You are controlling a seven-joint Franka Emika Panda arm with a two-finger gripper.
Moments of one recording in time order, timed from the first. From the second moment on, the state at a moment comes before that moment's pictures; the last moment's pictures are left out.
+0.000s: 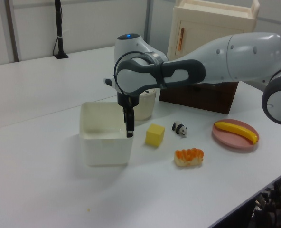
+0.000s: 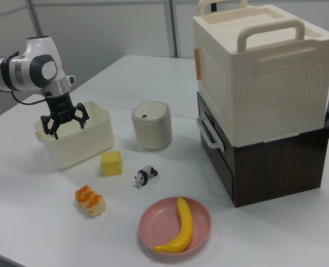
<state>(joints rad) 0.42 0.39 -0.08 -1.59 -0.02 1.92 -0.76</state>
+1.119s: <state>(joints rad) 0.38 0.25 -0.11 -1.56 0.04 1.72 -0.58</state>
